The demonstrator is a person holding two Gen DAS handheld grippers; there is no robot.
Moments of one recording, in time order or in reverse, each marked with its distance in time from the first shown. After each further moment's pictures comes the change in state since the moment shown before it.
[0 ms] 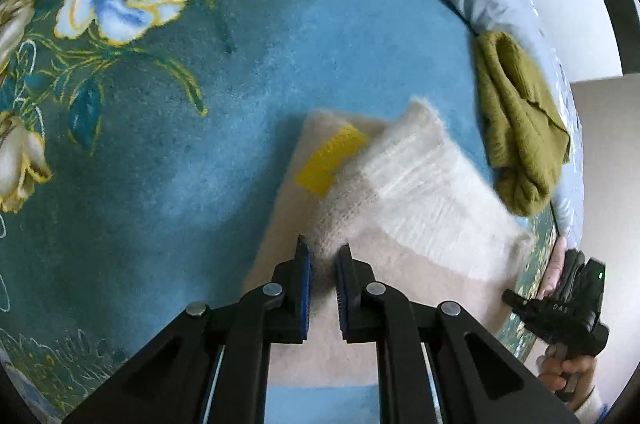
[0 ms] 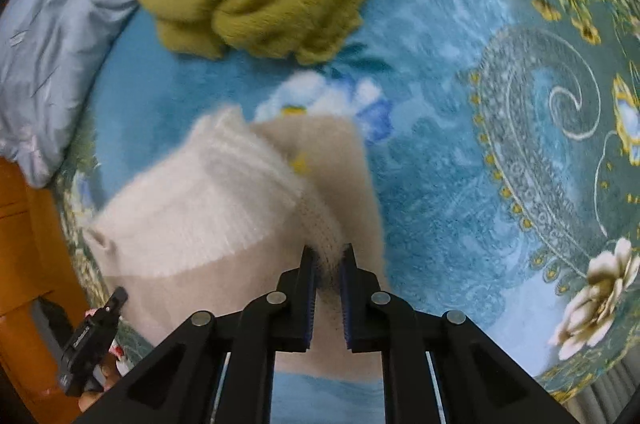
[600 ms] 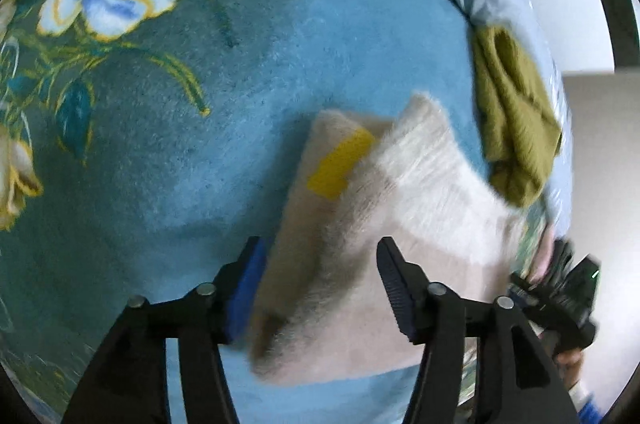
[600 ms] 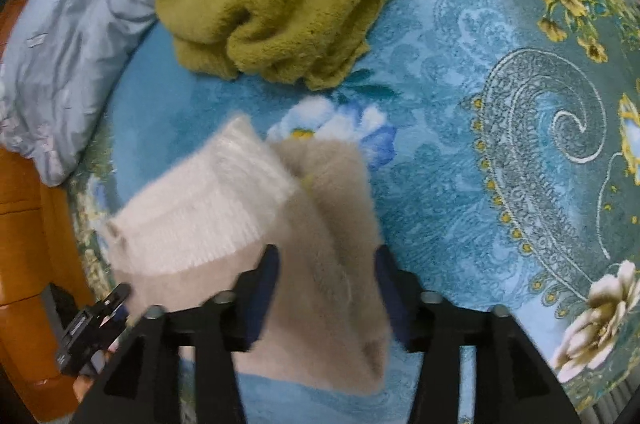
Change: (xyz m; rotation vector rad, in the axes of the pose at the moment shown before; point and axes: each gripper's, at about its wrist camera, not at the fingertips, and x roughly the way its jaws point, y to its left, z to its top) left arm 0.008 0.014 0.003 0.066 0.092 -0.017; right arm -0.010 -0.014 0.005 -0.073 -0.035 0.070
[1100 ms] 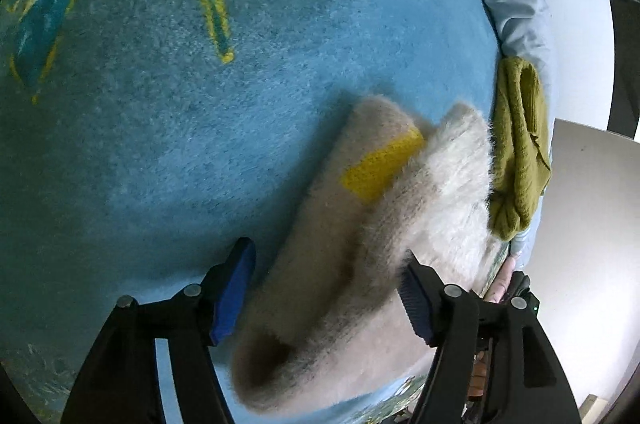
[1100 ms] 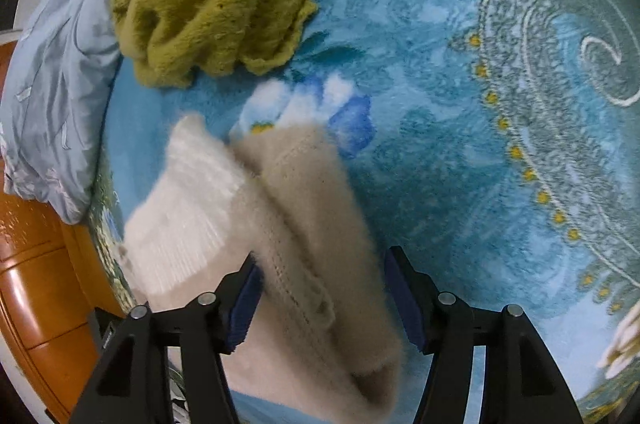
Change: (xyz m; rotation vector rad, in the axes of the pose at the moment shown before) left arm 0.036 0.037 -0.001 -0.242 0.049 -0.196; right arm 0.043 -0.044 0.014 0.193 0.023 0.136
